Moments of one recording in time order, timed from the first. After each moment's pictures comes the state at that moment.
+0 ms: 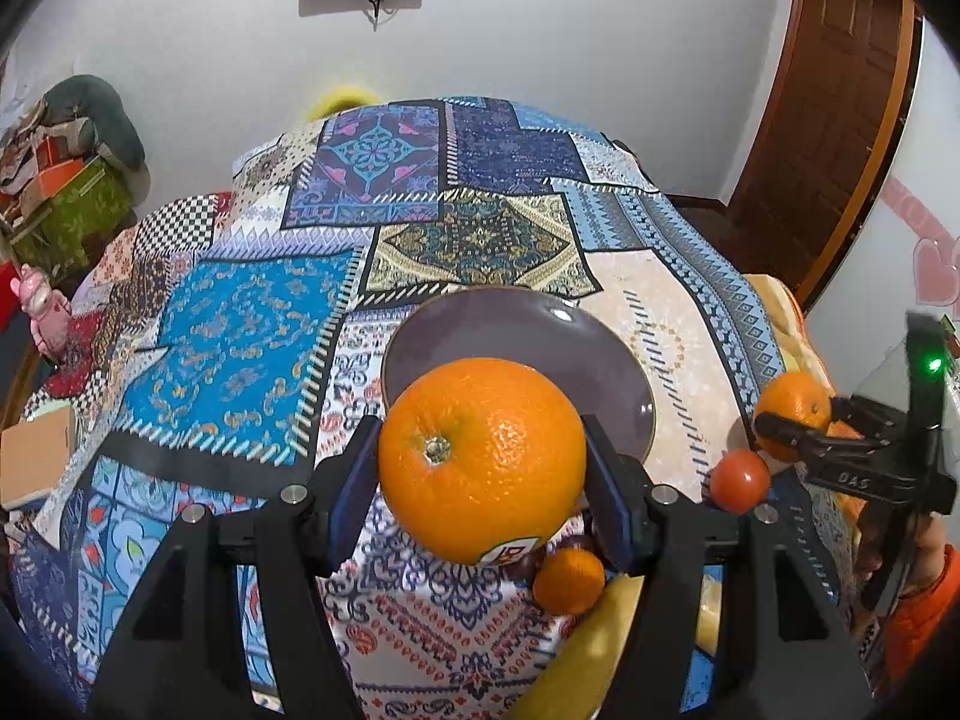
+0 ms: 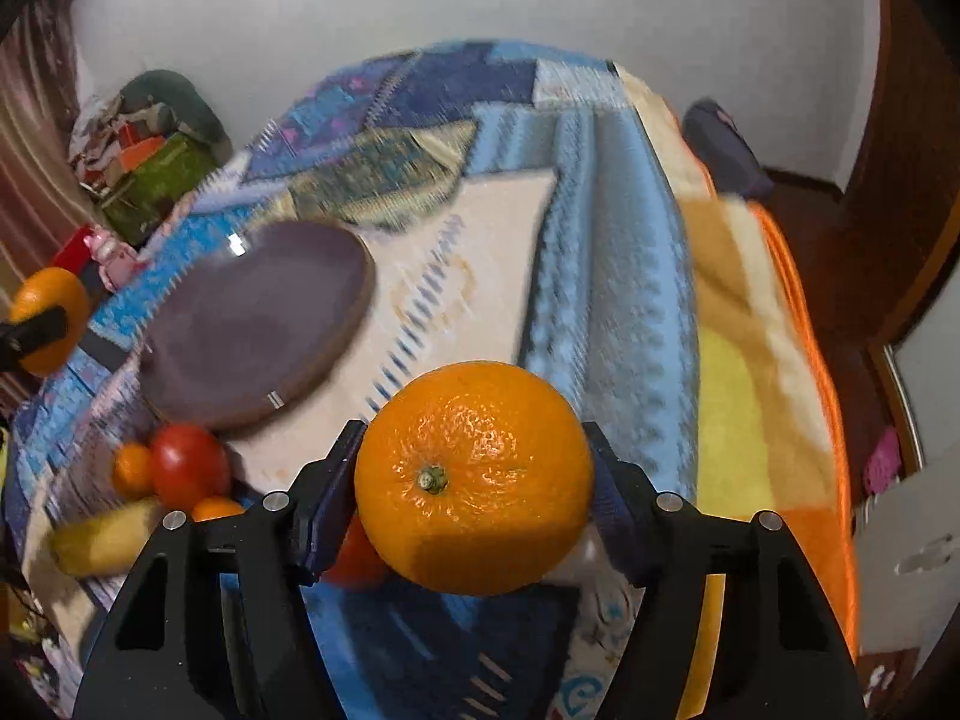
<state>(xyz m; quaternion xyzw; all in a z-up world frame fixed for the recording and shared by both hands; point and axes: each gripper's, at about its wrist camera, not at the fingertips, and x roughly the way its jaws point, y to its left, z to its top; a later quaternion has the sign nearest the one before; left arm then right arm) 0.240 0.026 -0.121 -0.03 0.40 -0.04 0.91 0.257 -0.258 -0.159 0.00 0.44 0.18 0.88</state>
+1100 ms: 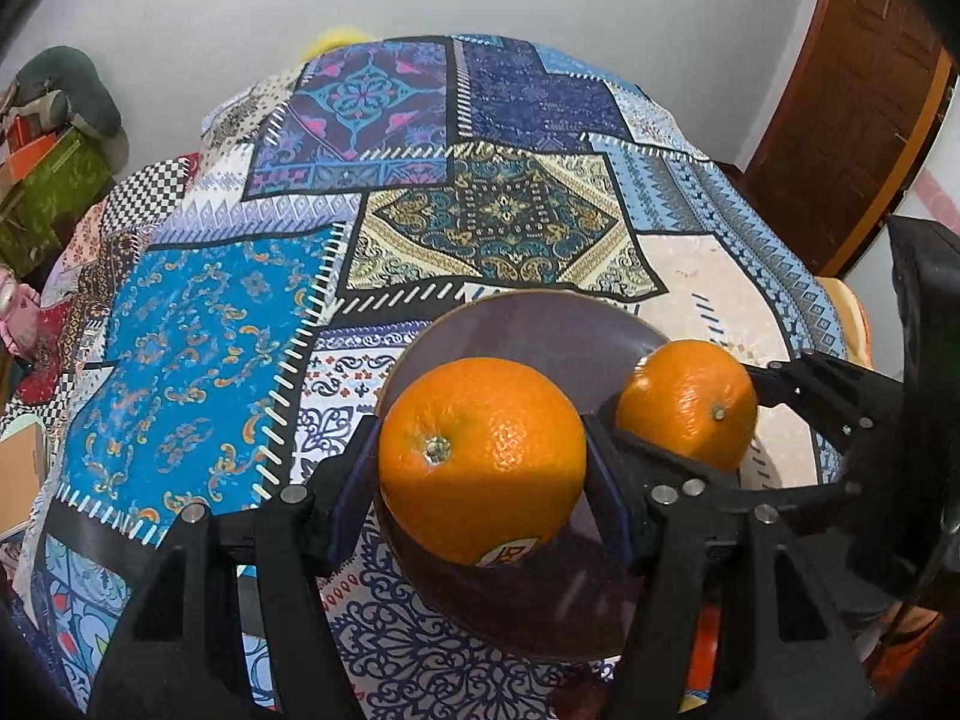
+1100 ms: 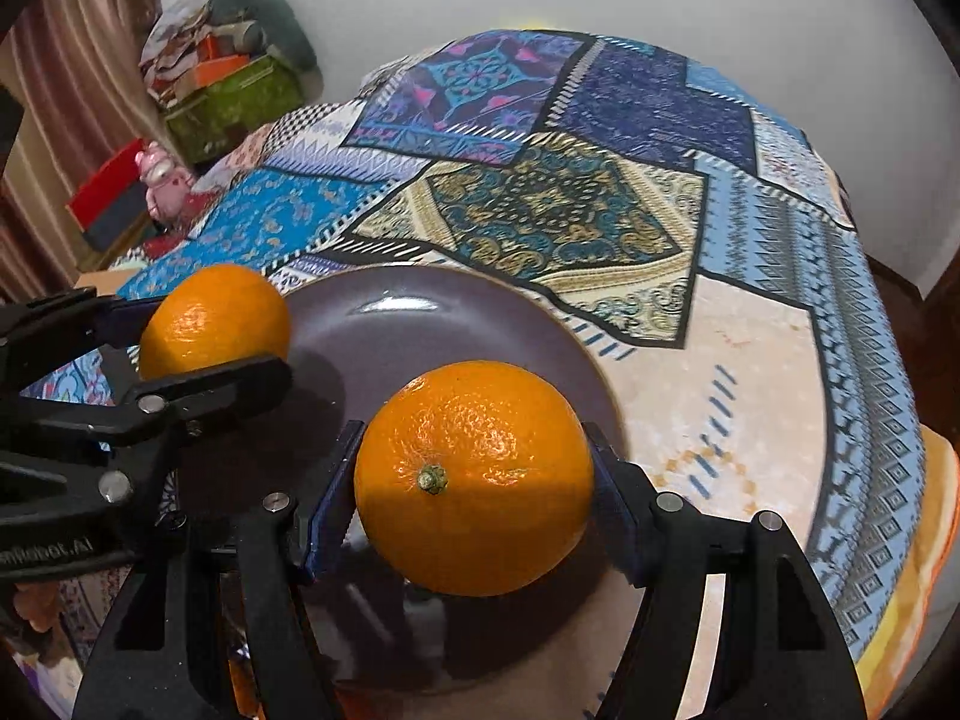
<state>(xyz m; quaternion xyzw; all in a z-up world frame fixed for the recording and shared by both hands) 0.341 0.038 -0.174 -0.03 0.47 -0.05 0.88 0.325 -0.112 -0.175 -0.09 0.45 0.27 0.85</state>
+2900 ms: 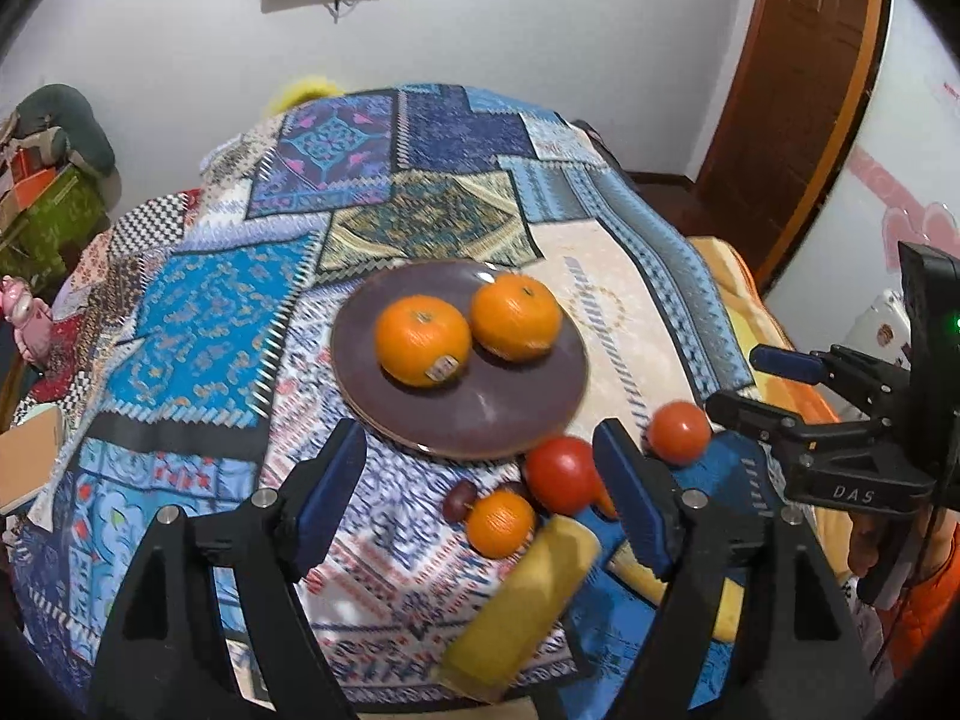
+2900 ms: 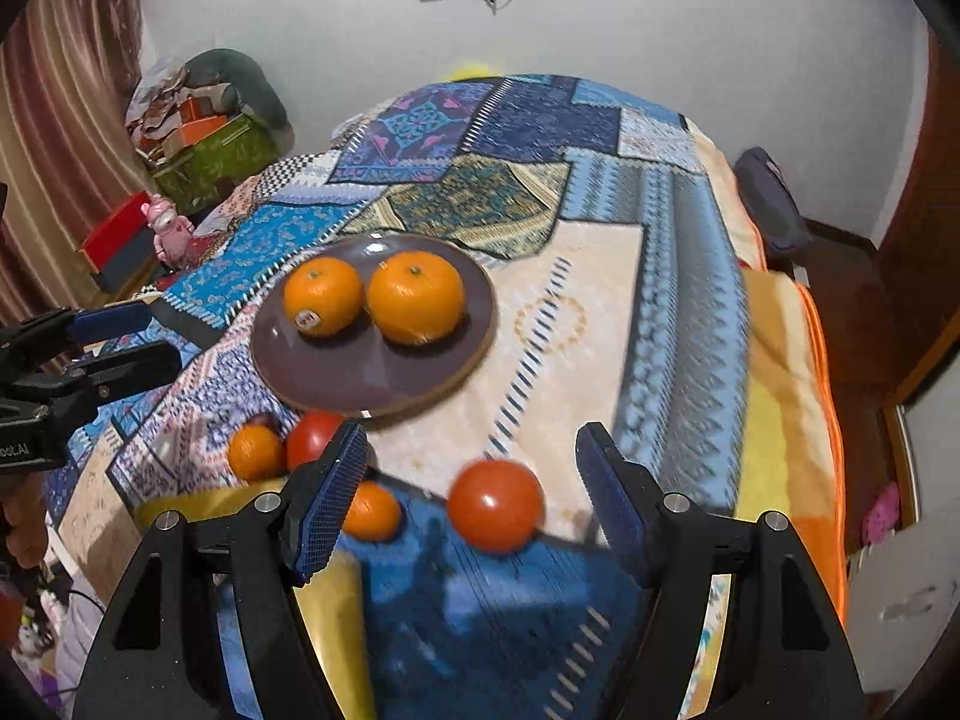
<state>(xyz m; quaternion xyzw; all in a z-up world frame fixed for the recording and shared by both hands) 0.210 -0.004 -0.117 -0.02 0.43 -0.09 0.90 0.222 -0.224 -0.132 -0.03 0.42 0.22 0.88</state>
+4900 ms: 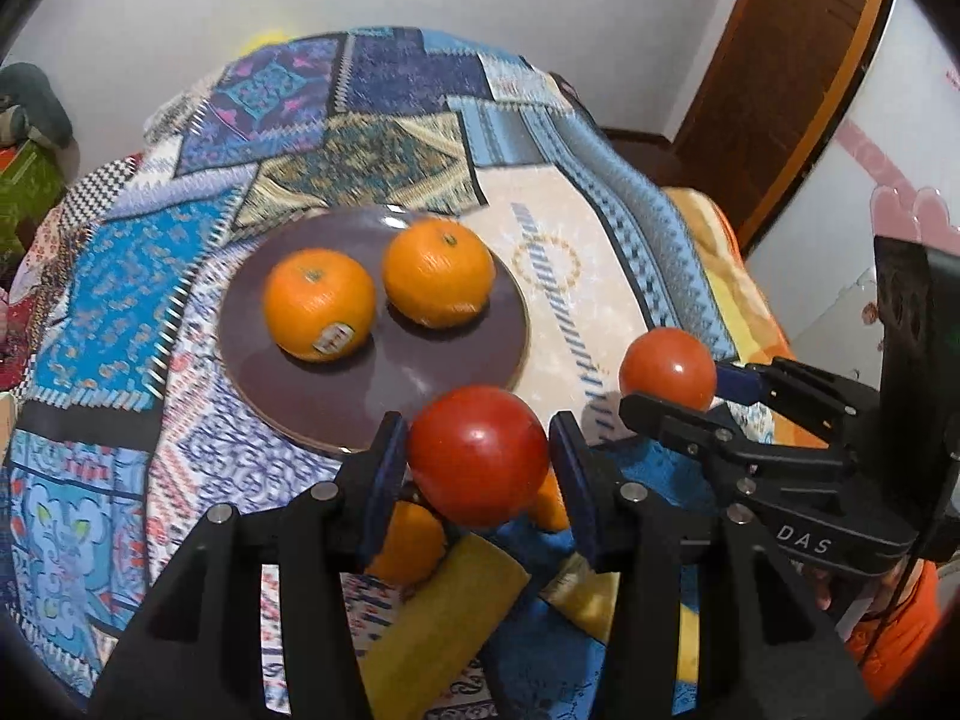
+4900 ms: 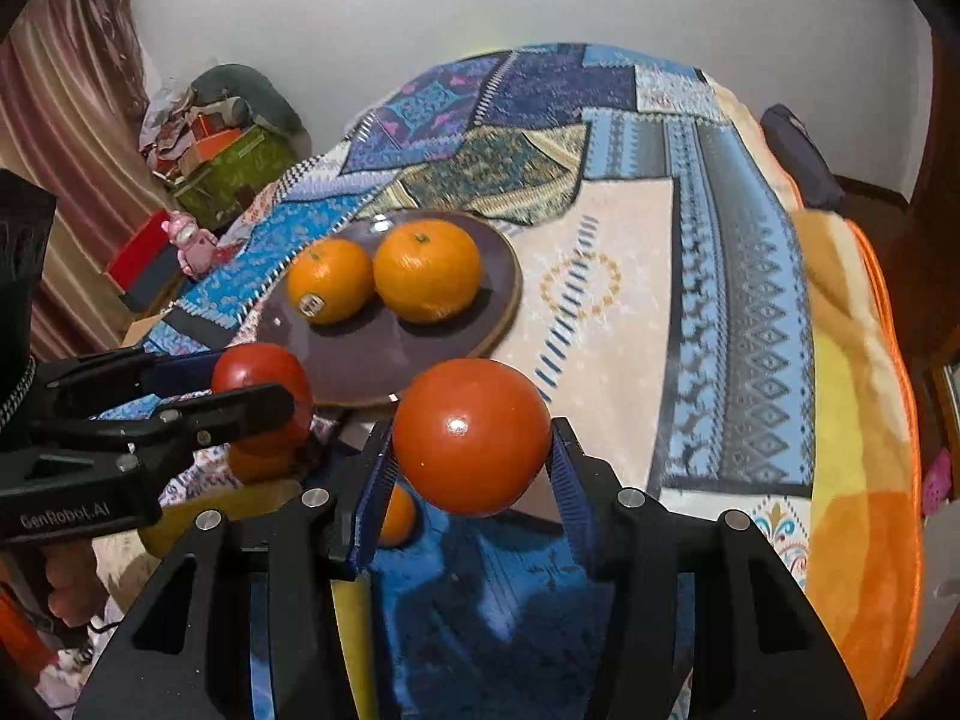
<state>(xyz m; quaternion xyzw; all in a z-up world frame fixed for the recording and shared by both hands) 0.240 -0.039 -0.146 -0.03 0.47 -0.11 0.87 0.231 -0.219 -0.157 0.02 0.43 0.26 0.86</state>
